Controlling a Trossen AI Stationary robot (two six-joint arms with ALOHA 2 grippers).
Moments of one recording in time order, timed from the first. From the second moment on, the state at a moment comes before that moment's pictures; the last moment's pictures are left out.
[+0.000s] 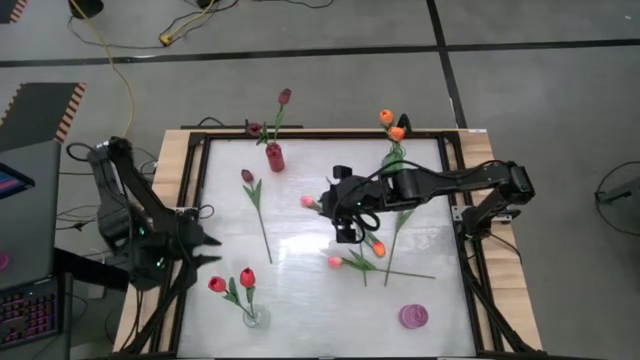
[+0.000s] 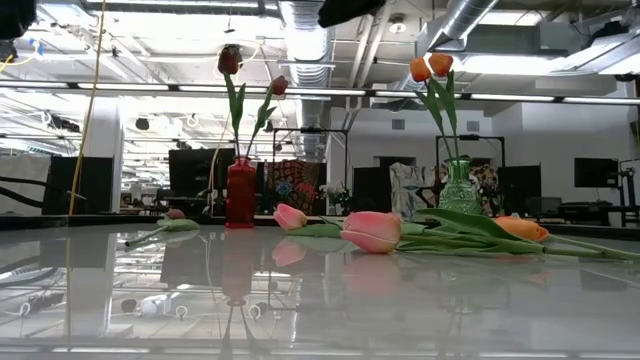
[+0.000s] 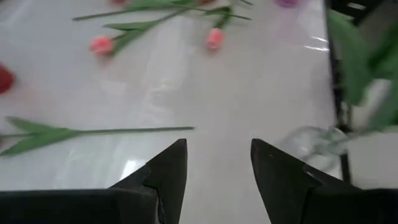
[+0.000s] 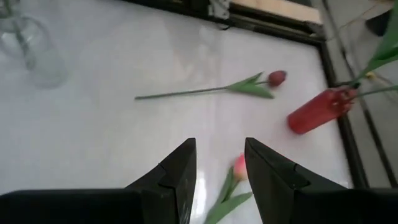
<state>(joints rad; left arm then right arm) -1.02 0.95 1.04 -1.20 -0.69 -1.14 0.12 1.64 1.58 -0.64 0.22 -0.13</state>
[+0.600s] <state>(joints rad) -0.66 0.62 0.61 -0.81 -0.62 -0.95 0.09 1.53 1.27 -0.55 0.18 0.00</state>
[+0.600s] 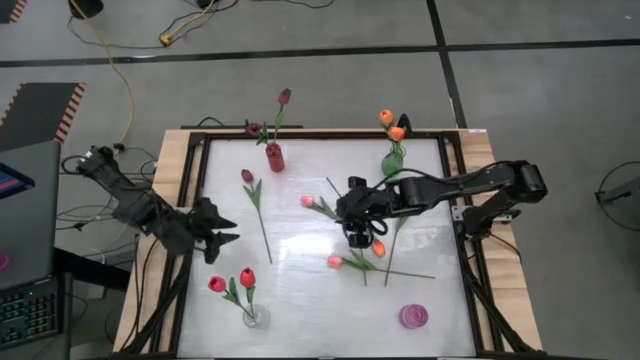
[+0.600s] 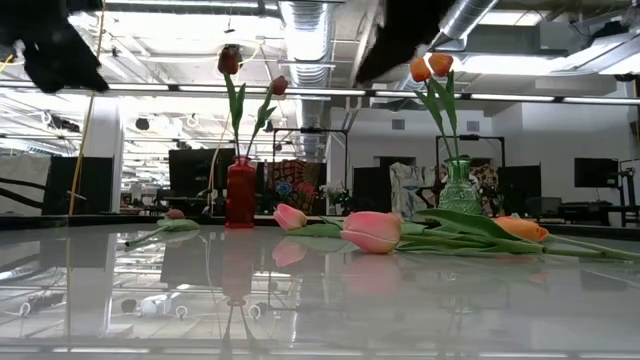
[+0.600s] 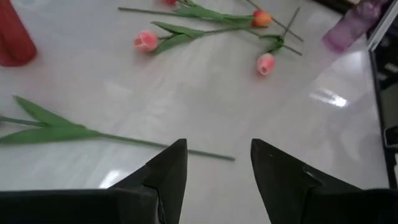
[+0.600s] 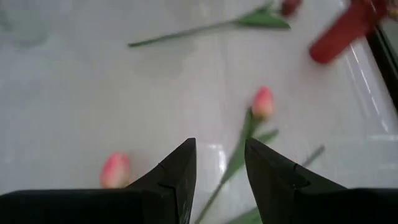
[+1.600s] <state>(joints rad) -0.32 0.54 0.36 -0.43 -0.53 -0.79 -0.12 1.67 0.97 -0.41 0.18 0.53</state>
